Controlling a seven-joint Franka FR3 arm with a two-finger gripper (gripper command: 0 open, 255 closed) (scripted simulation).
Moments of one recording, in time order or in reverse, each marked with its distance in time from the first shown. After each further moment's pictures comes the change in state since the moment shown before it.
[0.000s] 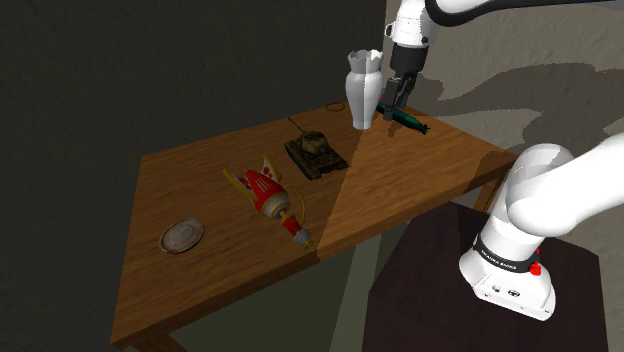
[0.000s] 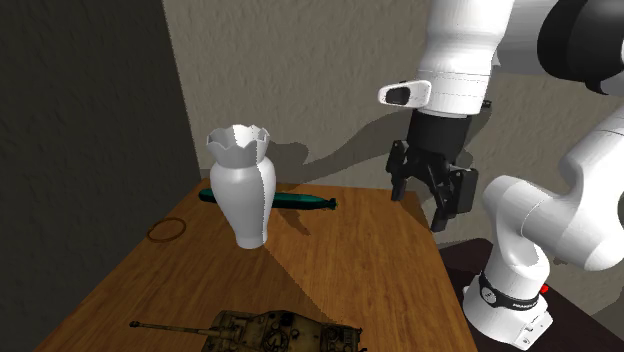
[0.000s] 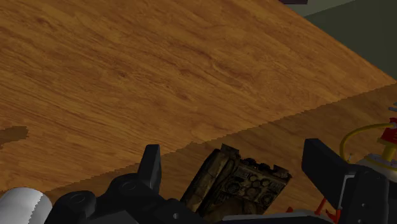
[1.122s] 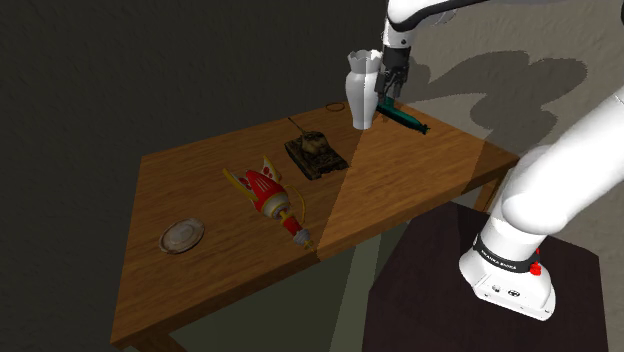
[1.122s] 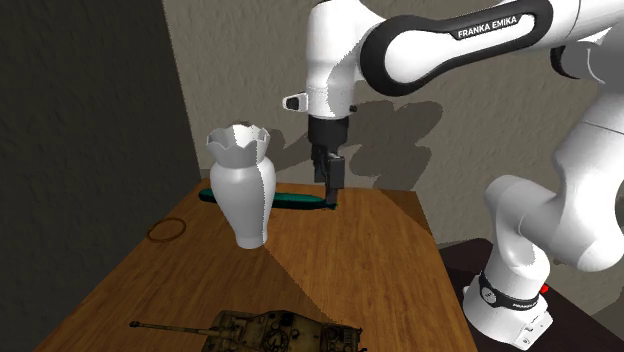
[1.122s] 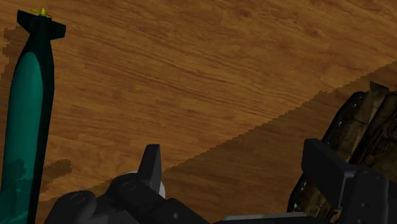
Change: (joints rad) arm -0.106 0.427 -0.230 0.251 -0.068 0.119 -0.160
